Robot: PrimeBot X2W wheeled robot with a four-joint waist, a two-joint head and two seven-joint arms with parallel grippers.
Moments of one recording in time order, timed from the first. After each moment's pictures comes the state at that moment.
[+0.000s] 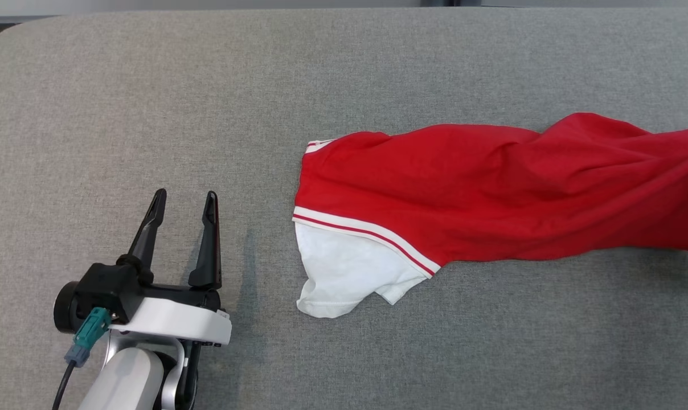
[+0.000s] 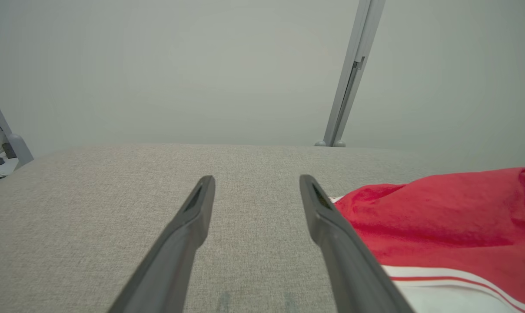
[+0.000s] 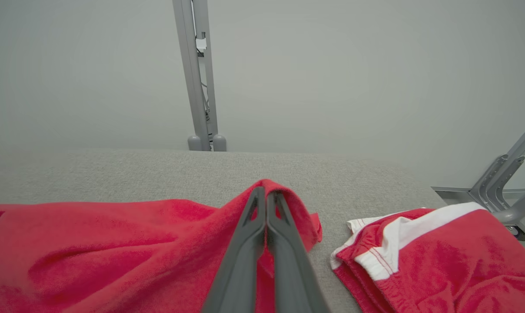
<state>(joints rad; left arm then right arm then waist) -0.22 0.25 -0.33 0.08 -0.45 0.19 -0.26 -0.27 -0.27 -0.21 0.09 0.24 0.13 0.05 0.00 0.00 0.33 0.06</state>
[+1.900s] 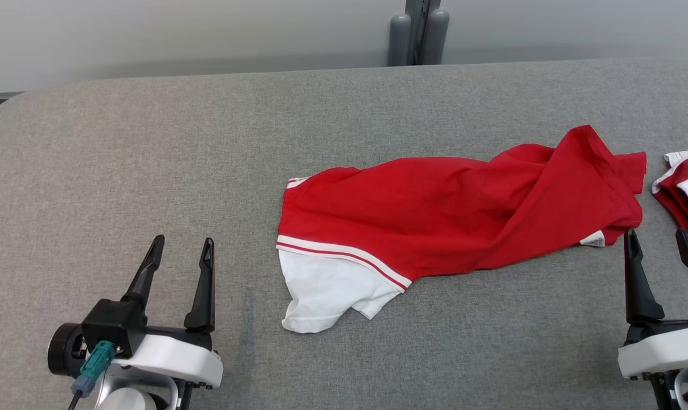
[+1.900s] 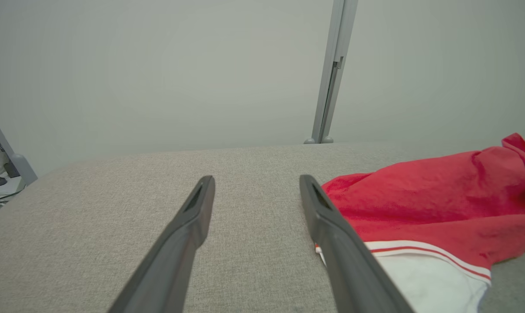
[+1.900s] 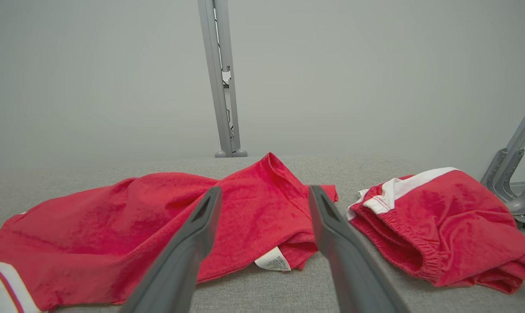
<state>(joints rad) -0.11 0.29 -0.34 0.06 -0.42 0.21 -0.22 -0.02 -0.10 -0.14 -0.03 0.18 0.13 -0.07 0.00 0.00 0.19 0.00</state>
